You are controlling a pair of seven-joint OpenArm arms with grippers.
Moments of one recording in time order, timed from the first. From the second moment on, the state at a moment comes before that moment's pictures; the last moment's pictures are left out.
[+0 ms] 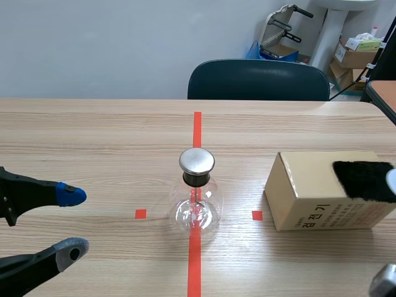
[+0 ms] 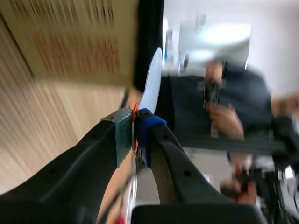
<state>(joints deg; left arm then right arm) 11.8 -69.4 43.9 95.1 -26.4 -29.5 -45.7 -32.8 9.8 23.1 71.1 -67.4 -38.7 27.7</state>
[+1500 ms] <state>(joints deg) 11.8 -69.4 43.9 95.1 -26.4 -29.5 -45.7 -32.8 8.9 23.2 71.1 -68.3 -38.5 44.8</state>
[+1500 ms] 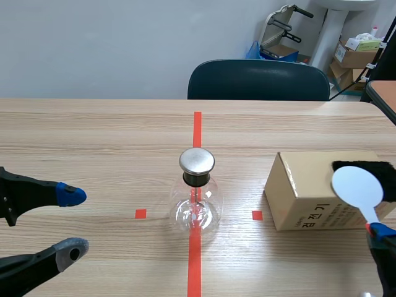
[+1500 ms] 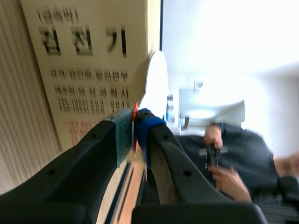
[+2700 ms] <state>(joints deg) 11.8 -69.4 43.9 95.1 -26.4 -29.5 -45.7 -32.8 8.7 23.7 71.1 -68.5 -38.5 35.4</state>
